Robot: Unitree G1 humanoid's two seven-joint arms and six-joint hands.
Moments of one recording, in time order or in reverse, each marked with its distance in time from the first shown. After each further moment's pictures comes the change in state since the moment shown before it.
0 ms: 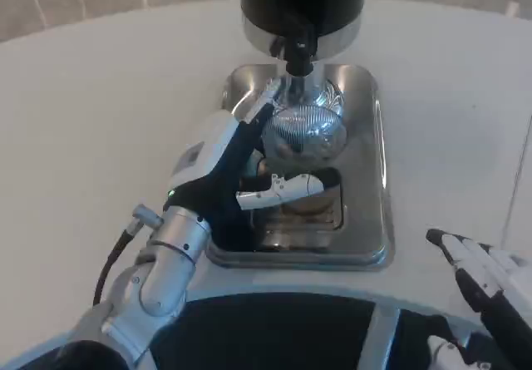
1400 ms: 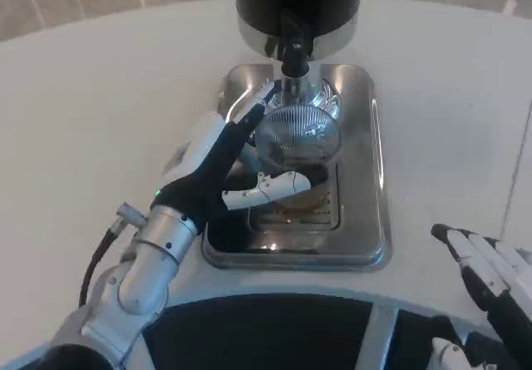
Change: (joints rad) left arm 0.022 0.031 0.051 -0.016 -0.078 -0.064 -0.141; right arm 0.015 0.003 -0.035 0.000 0.020 -0.054 -0.028
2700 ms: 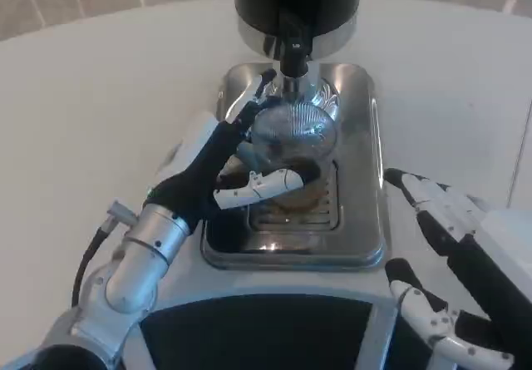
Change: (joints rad) left arm 0.000 0.005 0.052 0.016 -0.030 -0.044 -0.082; right arm -0.192 -0.004 0.089 0.001 0.049 0.111 0.074
